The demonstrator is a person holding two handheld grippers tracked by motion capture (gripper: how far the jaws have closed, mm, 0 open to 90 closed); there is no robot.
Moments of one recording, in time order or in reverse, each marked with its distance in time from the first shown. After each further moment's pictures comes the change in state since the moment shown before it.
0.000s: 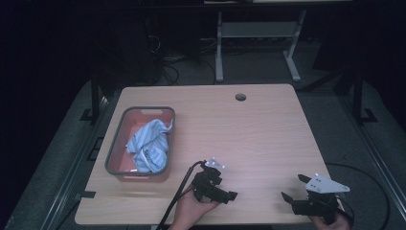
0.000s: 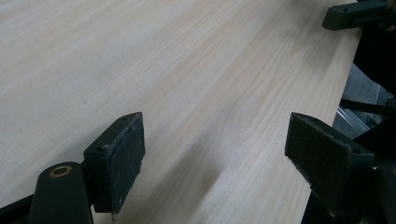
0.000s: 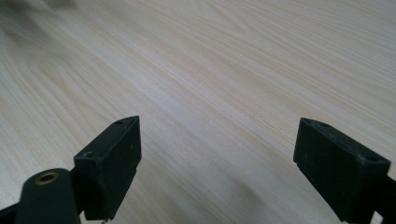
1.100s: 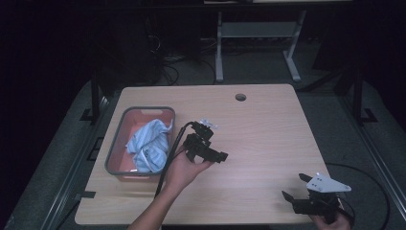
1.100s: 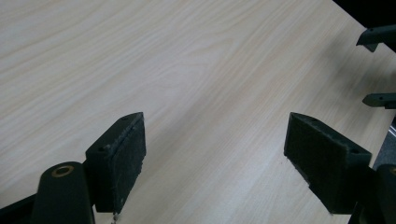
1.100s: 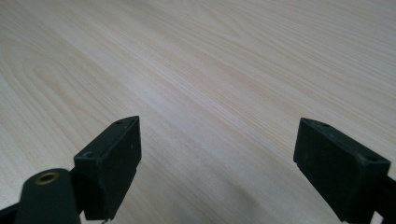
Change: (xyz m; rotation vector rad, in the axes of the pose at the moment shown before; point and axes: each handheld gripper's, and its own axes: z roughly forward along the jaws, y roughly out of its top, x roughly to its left) left arm 0.034 0.086 -0.064 -0.001 0.172 0.010; right arm -0.002 0.001 -0.002 -0.010 -0.012 -0.002
